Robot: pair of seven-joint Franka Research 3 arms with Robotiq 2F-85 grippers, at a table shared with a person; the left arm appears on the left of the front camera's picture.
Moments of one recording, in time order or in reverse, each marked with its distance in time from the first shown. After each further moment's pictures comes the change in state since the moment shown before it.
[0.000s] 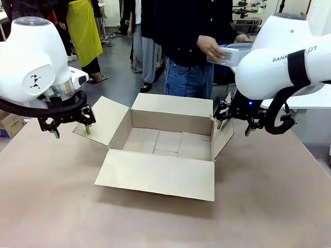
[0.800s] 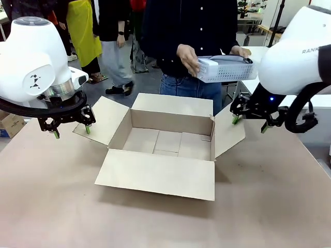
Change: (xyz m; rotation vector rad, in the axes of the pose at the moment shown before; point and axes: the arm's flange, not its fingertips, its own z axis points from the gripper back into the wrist) left arm 0.000 0.000 0.000 0.000 0.000 0.000; right arm -0.003 -0.052 0.026 0.047 -0.041 -0.075
